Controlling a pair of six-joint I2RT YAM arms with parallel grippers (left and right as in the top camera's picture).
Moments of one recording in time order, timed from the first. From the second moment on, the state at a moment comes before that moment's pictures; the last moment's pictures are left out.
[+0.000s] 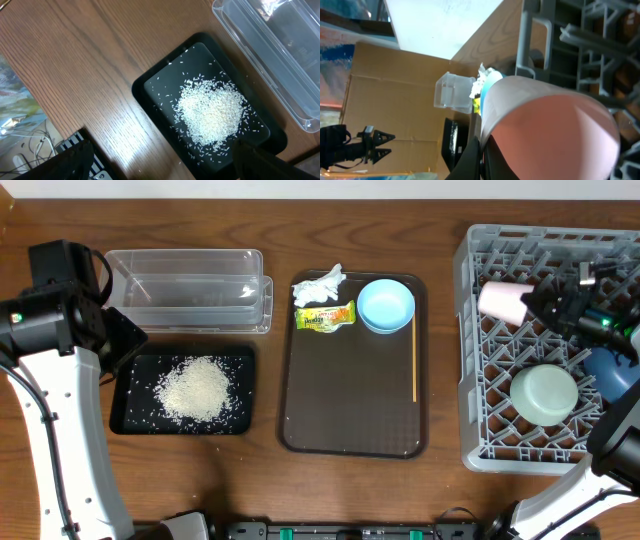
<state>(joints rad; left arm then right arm) 0.25 1.44 1.64 -1.50 -0.31 -0.60 -0.55 2.00 1.41 -0.83 -1.31 -0.12</state>
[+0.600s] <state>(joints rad) 0.25 1.44 1.64 -1.50 -0.31 -0.60 -0.57 1.97 1.42 -0.87 -1.17 0.00</state>
